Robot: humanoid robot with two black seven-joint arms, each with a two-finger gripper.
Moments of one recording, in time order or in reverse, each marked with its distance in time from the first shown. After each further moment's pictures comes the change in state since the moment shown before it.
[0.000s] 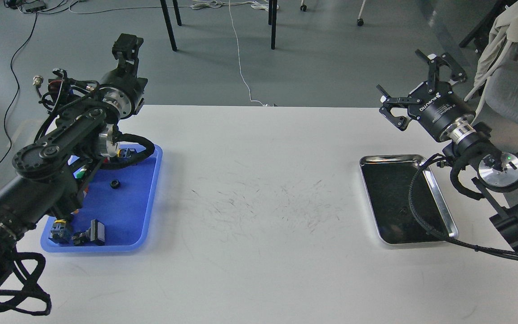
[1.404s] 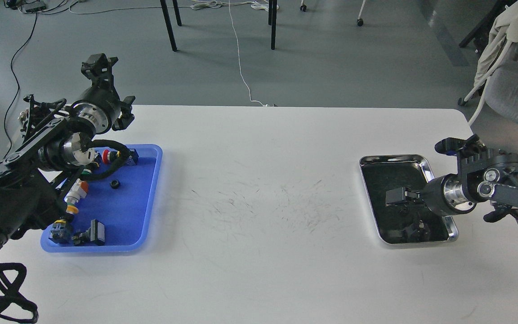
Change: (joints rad) left arm 0.056 0.071 0.000 0.028 -0.251 -0.108 -0.054; right arm 0.569 -0.247 -1.366 0.208 -0.943 0.006 -0.105
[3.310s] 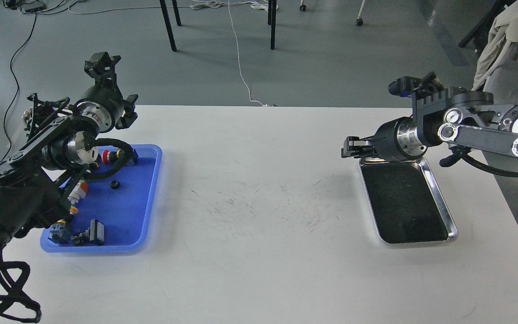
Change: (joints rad) left arm -0.007 -0.013 -0.001 -0.001 0.000 0.012 -0.002; right arm 0.327 0.222 -0.037 0.028 0.199 -0.004 0.012
